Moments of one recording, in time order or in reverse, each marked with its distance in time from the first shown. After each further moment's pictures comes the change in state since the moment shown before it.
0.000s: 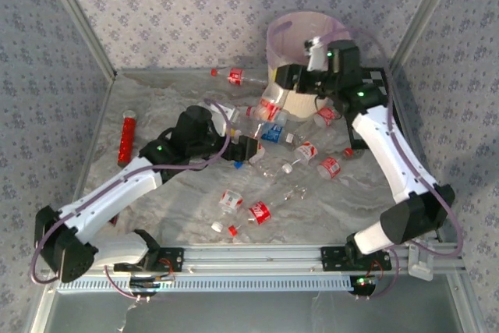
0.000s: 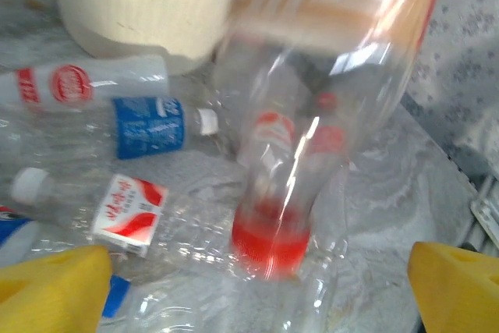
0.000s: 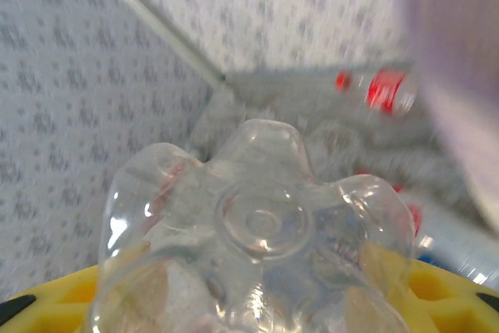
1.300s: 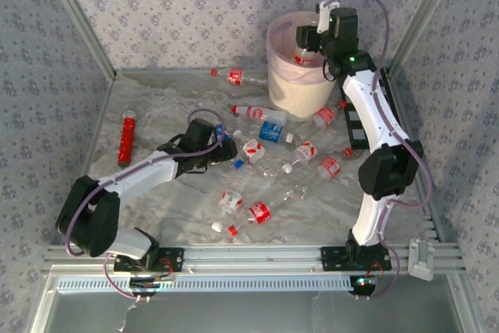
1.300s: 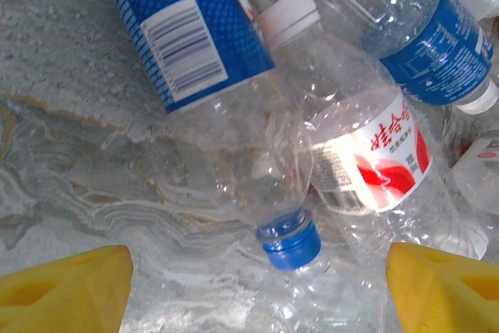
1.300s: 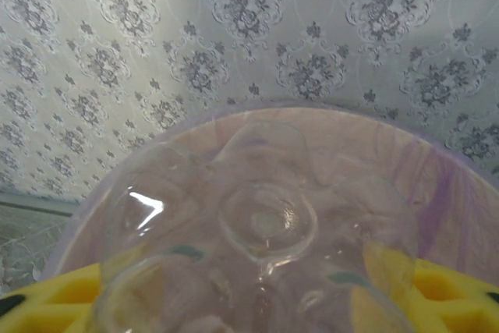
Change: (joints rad) left arm 0.156 0.235 -0.193 0.057 -0.118 -0.400; right arm -0.103 0.408 0.403 0.086 0.445 -0.376
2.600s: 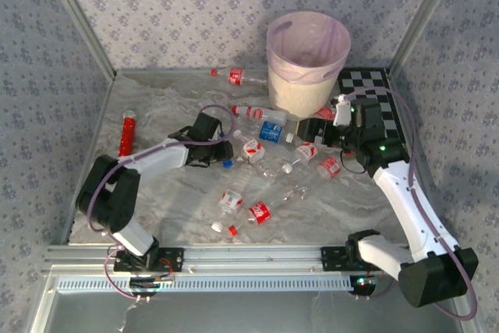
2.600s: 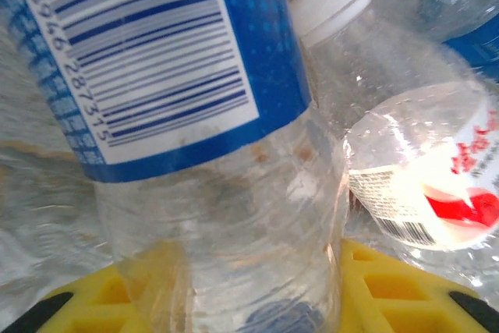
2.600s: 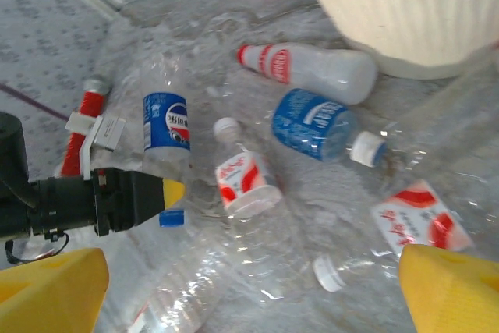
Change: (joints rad) left arm 0.039 0.152 0.116 -0.093 0.023 0.162; right arm 0.021 -0.811 -0.985 -0.164 -0.412 0.336
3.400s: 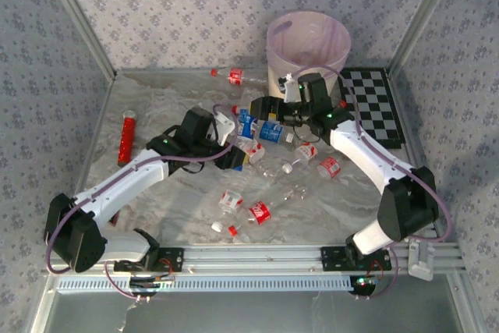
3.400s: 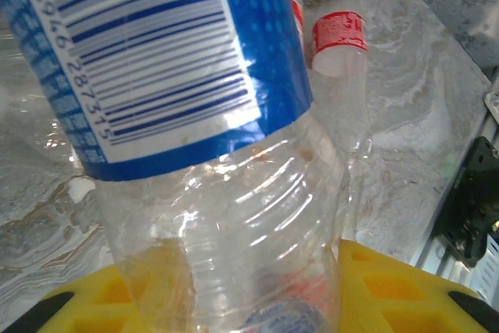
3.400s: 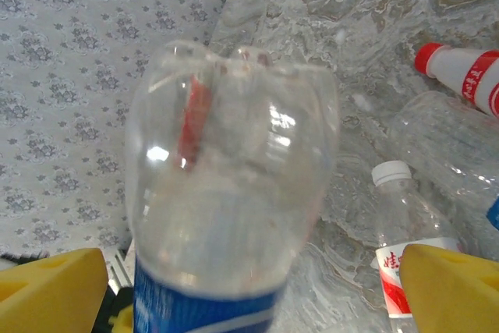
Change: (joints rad) left arm -0.115 -0.277 0.050 -0.105 0.340 0.443; right arm 0.215 0.470 0.225 0.338 -0.150 0.197
